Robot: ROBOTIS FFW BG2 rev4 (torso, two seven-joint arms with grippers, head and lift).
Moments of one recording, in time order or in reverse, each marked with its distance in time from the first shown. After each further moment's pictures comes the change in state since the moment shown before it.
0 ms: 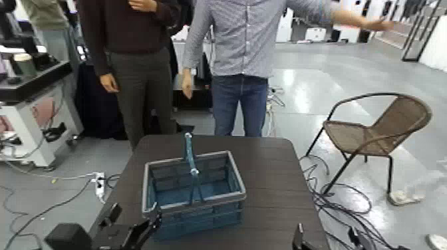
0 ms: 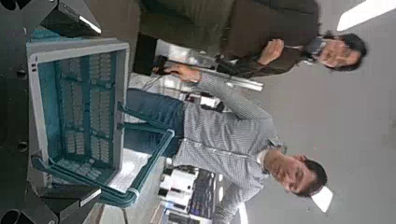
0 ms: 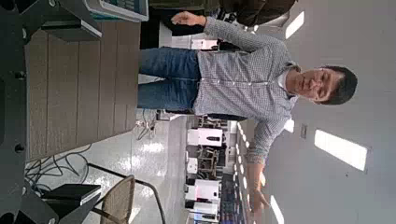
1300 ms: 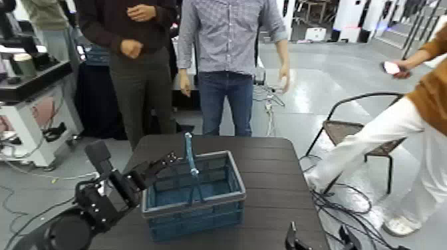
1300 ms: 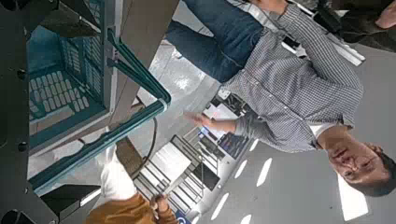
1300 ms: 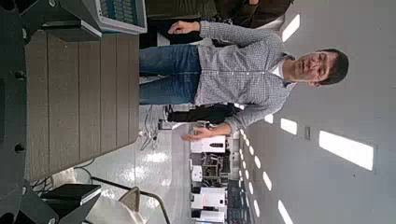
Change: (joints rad) left arm -0.547 0.174 -0.074 0.365 0.572 0.516 -0.156; right arm -0.031 0.012 0.017 0.040 -0.043 -0.021 0.023
